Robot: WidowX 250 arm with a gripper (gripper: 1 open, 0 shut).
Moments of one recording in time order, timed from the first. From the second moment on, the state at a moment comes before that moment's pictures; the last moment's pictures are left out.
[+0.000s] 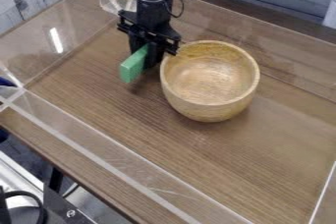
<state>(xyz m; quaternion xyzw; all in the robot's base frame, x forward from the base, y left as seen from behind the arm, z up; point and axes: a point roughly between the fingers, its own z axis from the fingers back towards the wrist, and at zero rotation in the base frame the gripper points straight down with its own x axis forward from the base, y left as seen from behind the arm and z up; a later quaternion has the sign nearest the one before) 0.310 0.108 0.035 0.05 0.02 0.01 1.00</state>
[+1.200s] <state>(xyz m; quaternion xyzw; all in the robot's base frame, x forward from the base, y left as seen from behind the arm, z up) 0.328 0.120 0.027 0.00 -0.02 -0.01 1.00</state>
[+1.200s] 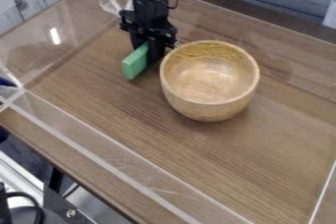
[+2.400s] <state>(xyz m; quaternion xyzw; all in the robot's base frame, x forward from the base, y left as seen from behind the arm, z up) 0.318 0.132 0.022 -0.01 0.01 0.06 1.00</state>
